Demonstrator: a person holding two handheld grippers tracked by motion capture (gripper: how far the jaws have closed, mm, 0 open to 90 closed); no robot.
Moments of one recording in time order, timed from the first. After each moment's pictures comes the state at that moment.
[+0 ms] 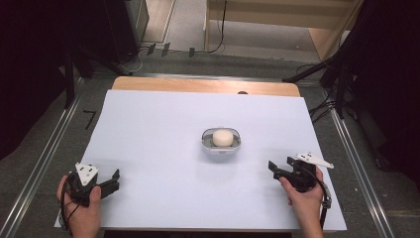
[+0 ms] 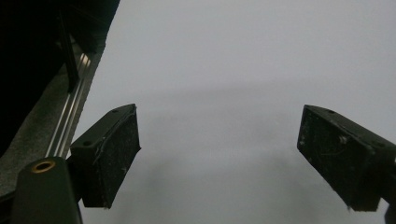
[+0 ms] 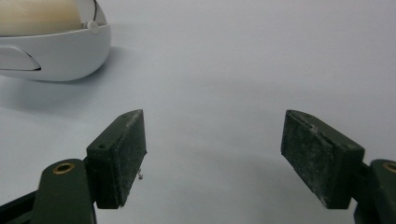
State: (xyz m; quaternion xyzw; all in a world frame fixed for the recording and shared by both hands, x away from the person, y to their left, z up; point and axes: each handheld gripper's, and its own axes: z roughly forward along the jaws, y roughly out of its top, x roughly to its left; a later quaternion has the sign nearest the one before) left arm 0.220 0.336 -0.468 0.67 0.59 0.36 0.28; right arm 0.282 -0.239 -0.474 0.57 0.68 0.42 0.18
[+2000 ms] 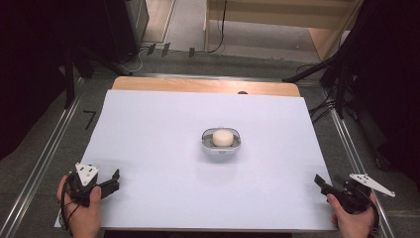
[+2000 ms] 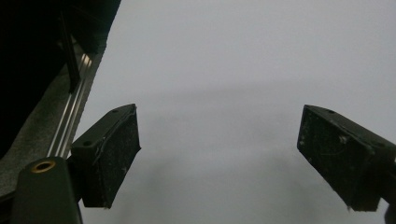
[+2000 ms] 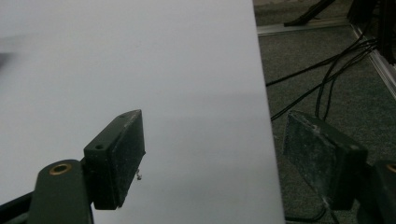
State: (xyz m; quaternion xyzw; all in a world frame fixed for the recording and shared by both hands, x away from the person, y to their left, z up) left arm 0.220 0.336 -0.468 0.67 0.59 0.36 0.28; right arm 0.233 -0.363 -0.487 0.63 0.61 0.42 0.23
